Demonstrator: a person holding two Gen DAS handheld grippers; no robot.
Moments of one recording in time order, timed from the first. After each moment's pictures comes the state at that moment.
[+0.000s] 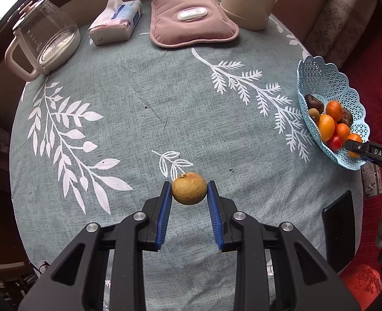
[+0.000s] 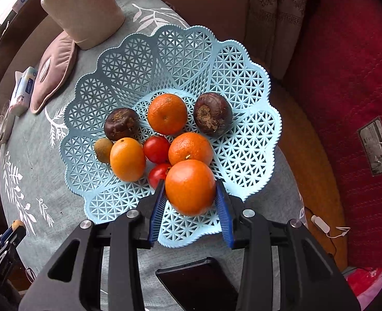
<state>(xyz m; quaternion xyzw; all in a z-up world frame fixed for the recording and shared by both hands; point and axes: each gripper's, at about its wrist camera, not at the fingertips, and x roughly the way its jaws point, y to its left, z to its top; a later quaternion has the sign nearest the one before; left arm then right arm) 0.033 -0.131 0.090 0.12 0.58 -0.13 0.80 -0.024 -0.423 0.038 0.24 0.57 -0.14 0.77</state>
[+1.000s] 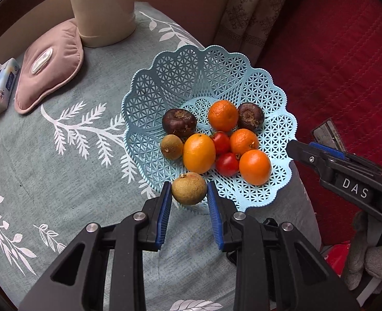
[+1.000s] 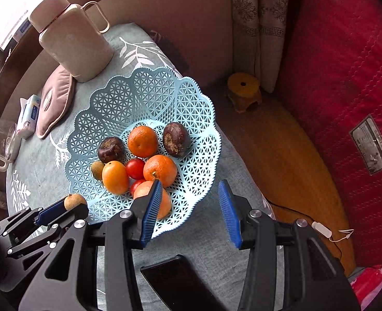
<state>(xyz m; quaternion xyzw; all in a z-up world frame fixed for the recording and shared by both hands) 0.030 -0.313 0.072 0.15 0.57 -0.32 0.75 -0.058 -0.464 0.069 0.26 0.53 -0.16 0.79</state>
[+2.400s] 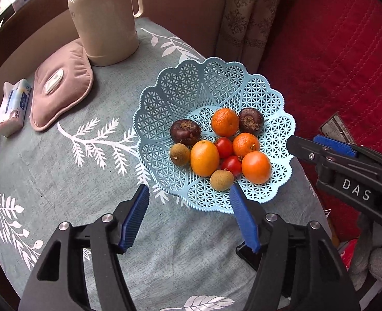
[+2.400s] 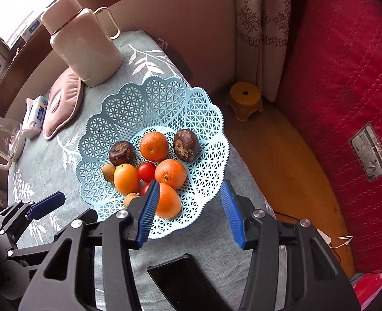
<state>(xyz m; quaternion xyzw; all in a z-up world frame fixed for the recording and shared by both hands) 0.016 -0.305 0.103 0.19 0.52 -0.31 0.77 -0.066 -0.448 0.094 0.25 0.49 -0.17 0.82</state>
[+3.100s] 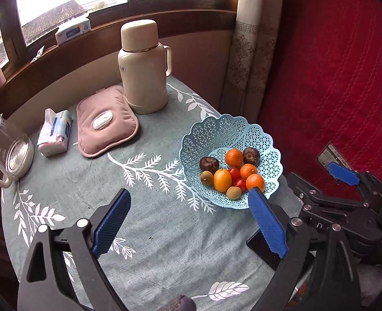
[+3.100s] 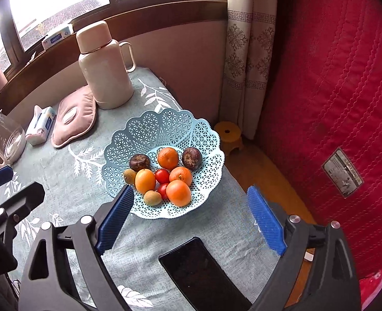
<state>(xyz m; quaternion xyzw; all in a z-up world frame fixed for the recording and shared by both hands) -0.013 -0.233 0.192 0.16 0.41 -0.32 0.84 -0.116 -0.374 0.157 0.16 0.42 -0.24 0.86</state>
